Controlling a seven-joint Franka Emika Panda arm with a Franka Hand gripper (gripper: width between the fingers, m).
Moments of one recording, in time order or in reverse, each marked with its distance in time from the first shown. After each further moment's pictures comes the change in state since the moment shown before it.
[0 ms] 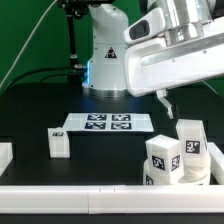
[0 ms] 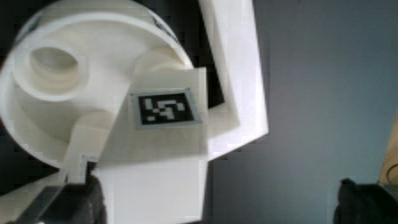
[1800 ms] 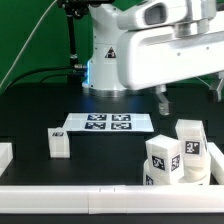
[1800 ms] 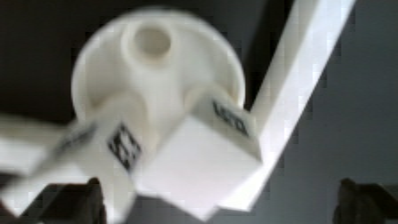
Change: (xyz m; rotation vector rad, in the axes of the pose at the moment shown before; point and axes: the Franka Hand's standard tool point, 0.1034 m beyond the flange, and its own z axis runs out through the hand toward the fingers) arm 0.013 0.004 -0.004 -0.032 -0.308 -0.741
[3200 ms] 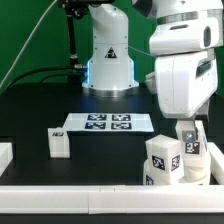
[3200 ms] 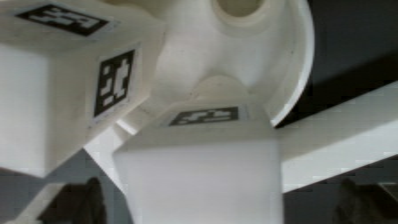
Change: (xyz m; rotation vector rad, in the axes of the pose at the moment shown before) arm 0.000 0.004 0.033 -0.035 0.012 -0.620
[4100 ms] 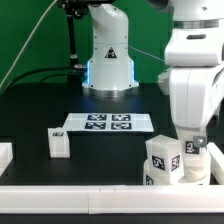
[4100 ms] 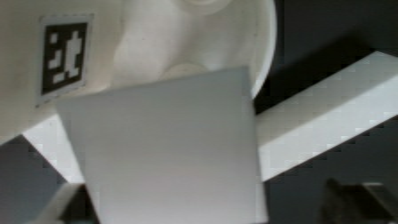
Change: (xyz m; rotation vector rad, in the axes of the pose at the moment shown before) arm 0.014 -0.006 0.006 0.120 -0.078 0.041
